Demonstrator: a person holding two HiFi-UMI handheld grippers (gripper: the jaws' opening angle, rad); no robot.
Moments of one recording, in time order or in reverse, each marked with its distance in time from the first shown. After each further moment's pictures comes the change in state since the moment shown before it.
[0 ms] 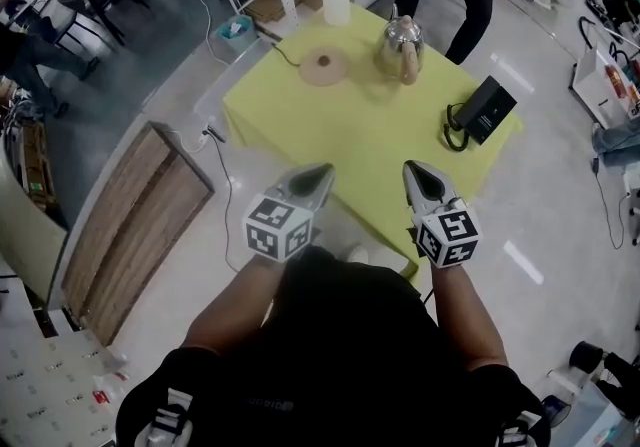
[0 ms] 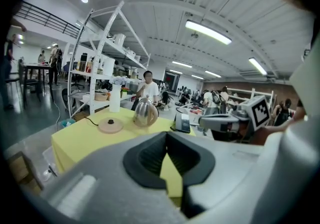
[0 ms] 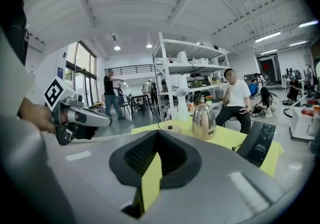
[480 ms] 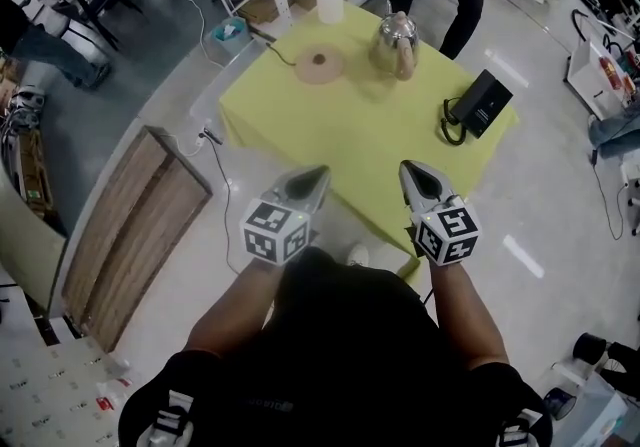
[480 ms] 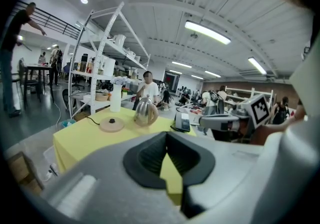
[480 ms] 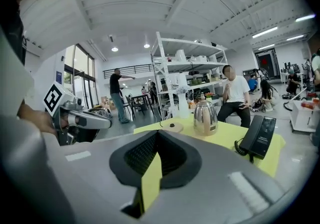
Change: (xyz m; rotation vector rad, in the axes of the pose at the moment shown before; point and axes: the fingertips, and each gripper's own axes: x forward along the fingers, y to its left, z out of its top) left arm -0.010 0.001 -0.008 0.009 -0.001 0.005; right arm -0.003 0.009 -0.006 0.038 0.007 0.006
